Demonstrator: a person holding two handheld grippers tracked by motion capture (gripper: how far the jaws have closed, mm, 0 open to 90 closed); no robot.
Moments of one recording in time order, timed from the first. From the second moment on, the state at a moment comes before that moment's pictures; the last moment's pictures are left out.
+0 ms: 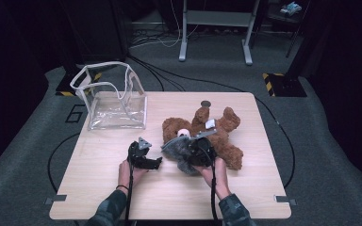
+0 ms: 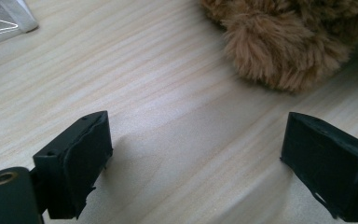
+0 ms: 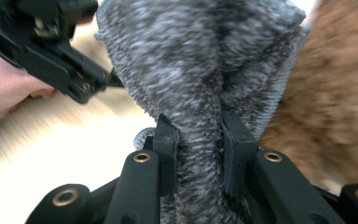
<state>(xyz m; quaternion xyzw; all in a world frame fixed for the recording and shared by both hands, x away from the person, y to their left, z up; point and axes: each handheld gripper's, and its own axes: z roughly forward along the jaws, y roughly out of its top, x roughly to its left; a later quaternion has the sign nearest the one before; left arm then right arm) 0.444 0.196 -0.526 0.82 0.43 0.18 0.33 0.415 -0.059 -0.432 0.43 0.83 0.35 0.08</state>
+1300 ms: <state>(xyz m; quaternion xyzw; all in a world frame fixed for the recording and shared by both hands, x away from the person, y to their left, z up) 0.461 0.095 -0.481 0.80 0.36 0.28 0.39 0.470 -0.058 -0.392 0.45 0.82 0.29 0.18</state>
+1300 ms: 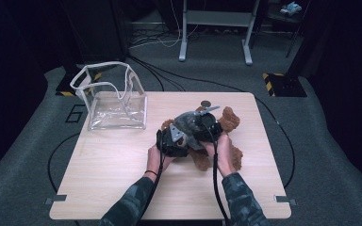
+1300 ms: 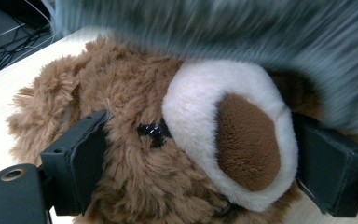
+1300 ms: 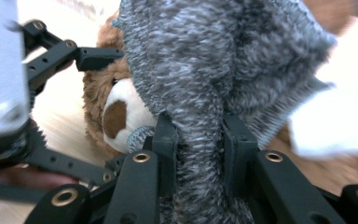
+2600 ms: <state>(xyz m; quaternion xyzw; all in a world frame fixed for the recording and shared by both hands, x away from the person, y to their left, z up) 0.465 0.084 -0.468 0.81 0.36 0.26 0.39 0.479 -0.098 -0.371 0.49 0.79 0.27 0.23</state>
